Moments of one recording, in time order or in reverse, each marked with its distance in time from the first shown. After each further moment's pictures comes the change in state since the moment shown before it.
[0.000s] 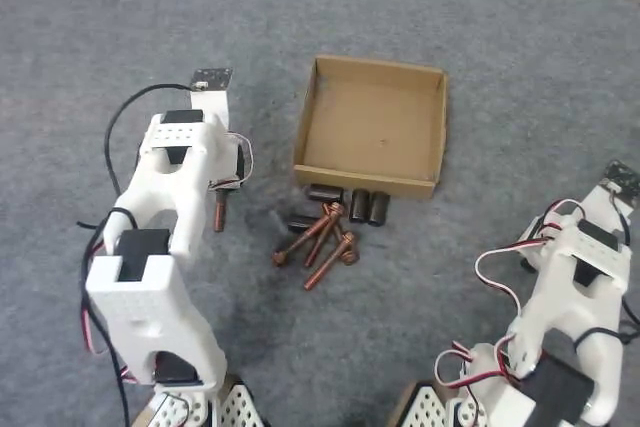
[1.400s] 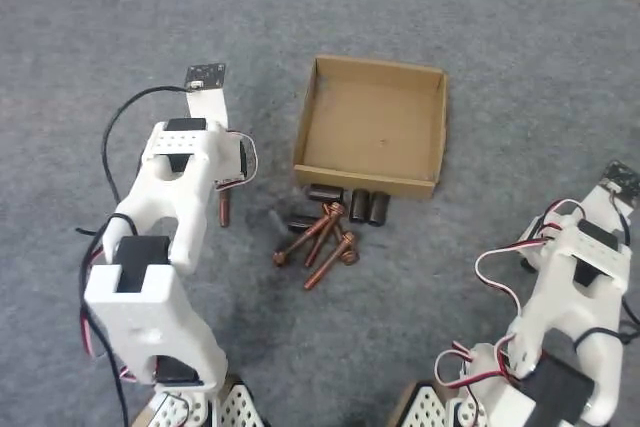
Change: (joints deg) left arm 1.0 -2.7 4.9 -8.0 5.5; right arm 0.0 0.0 0.0 0.0 0.0
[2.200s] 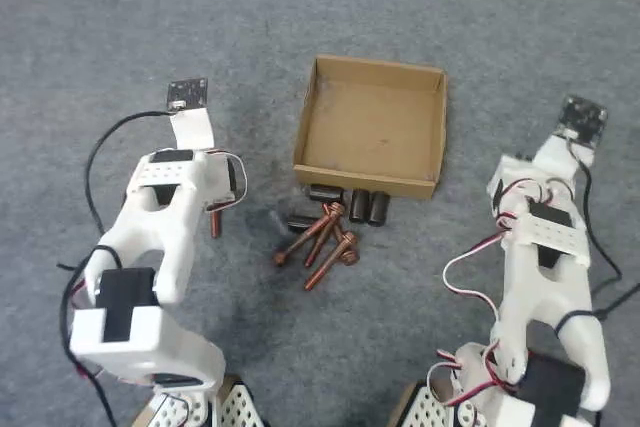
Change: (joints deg) left arm -2.6 -12.4 17.8 -11.9 0.1; right arm -15.1 0.0 0.1 -30.7 1.8
